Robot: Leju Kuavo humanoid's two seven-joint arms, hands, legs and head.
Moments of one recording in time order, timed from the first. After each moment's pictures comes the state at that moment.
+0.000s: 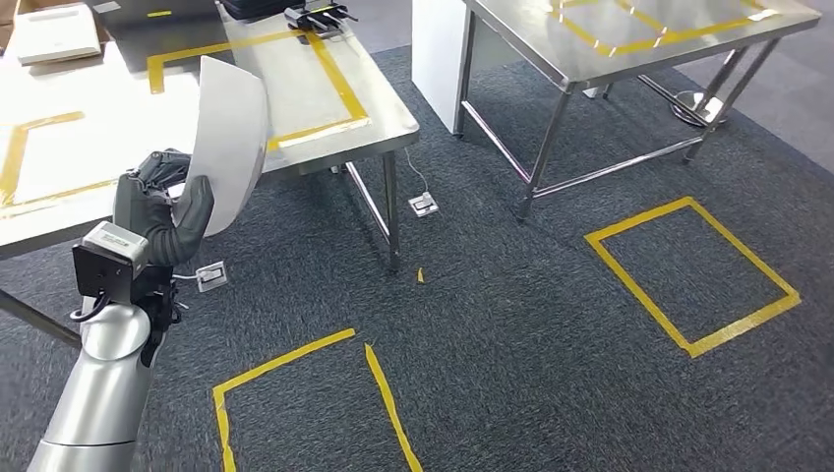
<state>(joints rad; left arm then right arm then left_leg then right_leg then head) -0.51 0.07 -0.26 -1.33 -0.06 0.11 -0.47 -0.06 0.12 -0.95 -0.18 0.91 0.15 0.21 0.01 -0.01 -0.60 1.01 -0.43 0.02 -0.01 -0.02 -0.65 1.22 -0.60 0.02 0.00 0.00</state>
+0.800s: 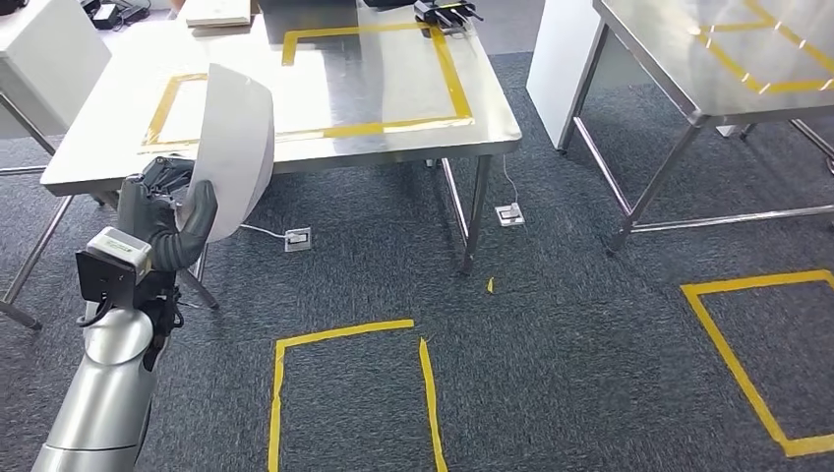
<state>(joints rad) -0.49 0.08 -0.26 -1.34 -0.06 0.11 -0.47 -0.06 0.12 -0.95 -0.18 0.91 0.15 0.20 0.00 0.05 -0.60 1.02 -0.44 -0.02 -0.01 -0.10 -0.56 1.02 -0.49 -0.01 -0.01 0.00</state>
